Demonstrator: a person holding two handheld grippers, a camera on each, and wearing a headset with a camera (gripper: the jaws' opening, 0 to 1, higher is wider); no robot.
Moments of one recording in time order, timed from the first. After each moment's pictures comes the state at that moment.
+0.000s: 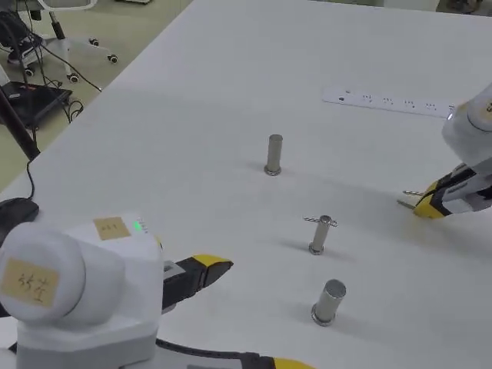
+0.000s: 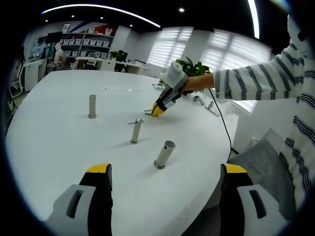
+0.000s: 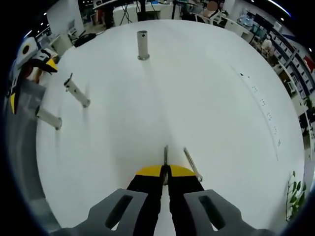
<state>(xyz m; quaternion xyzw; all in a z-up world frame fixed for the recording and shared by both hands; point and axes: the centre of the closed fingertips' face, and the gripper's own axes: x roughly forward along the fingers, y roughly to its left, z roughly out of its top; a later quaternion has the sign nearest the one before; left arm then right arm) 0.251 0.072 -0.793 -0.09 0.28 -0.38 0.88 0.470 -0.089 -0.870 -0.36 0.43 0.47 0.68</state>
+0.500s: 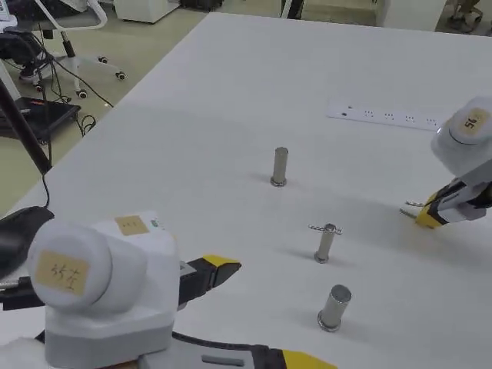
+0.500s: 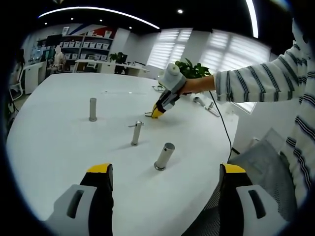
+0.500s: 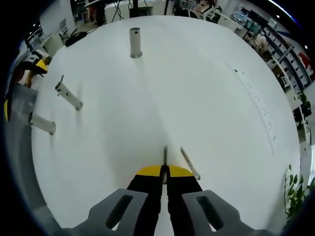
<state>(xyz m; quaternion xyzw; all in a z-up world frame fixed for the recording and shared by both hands) 0.251 0.072 -0.789 -0.08 0.27 -0.38 0.88 0.472 -0.090 -0.868 -0.36 0.45 0.43 0.70</state>
